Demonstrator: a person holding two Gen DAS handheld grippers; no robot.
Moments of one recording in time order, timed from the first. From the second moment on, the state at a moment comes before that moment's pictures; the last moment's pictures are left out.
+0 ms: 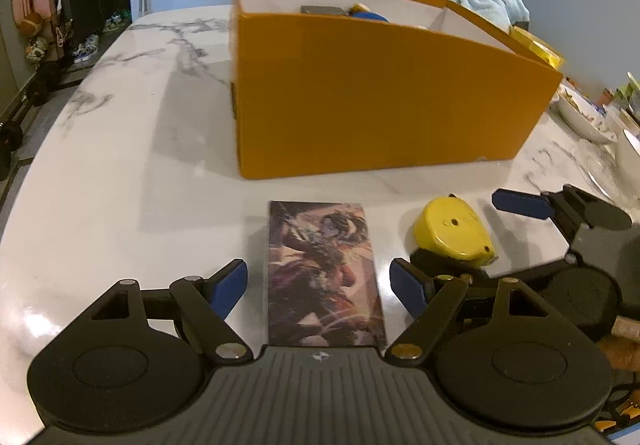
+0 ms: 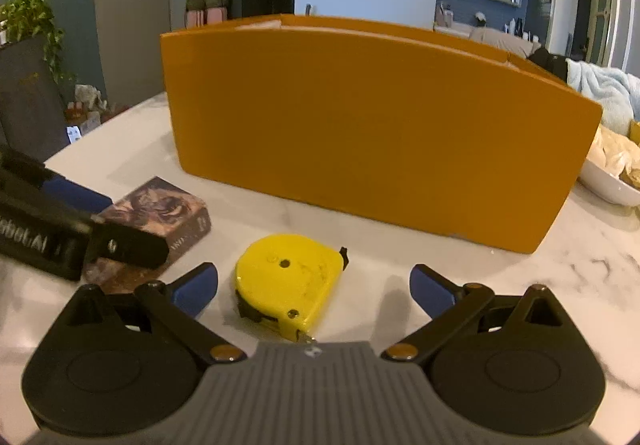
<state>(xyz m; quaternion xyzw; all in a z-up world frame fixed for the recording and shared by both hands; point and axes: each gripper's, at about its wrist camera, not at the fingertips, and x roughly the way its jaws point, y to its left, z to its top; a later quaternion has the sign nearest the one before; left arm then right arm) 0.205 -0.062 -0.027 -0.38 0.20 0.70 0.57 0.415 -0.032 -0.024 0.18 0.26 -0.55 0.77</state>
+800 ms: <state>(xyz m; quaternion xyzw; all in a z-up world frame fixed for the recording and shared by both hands) 0.245 -0.045 -0.039 -0.33 0.22 0.76 0.52 0.365 -0.044 -0.027 0.21 0.24 -0.61 0.72</state>
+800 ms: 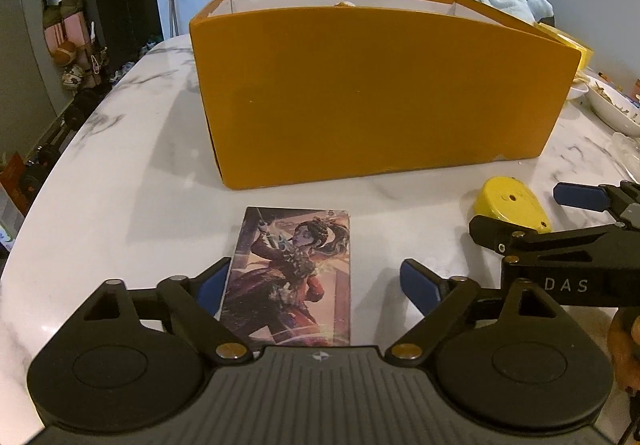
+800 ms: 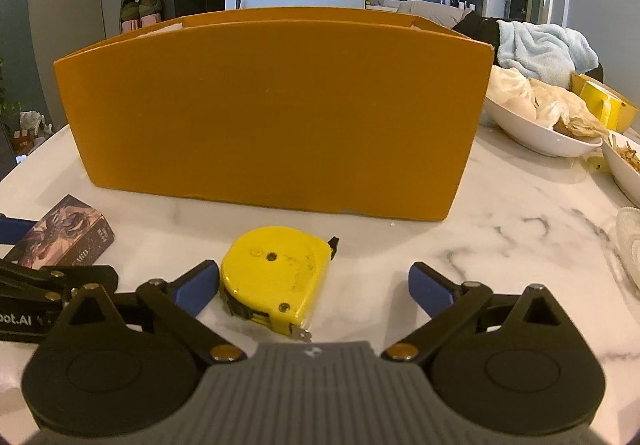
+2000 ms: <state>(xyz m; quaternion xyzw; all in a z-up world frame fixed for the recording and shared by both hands) 0.254 -0.062 -0.045 -0.30 0.18 0.79 0.50 0.369 -0.036 -0.028 0.21 0.24 -0.62 0.72</state>
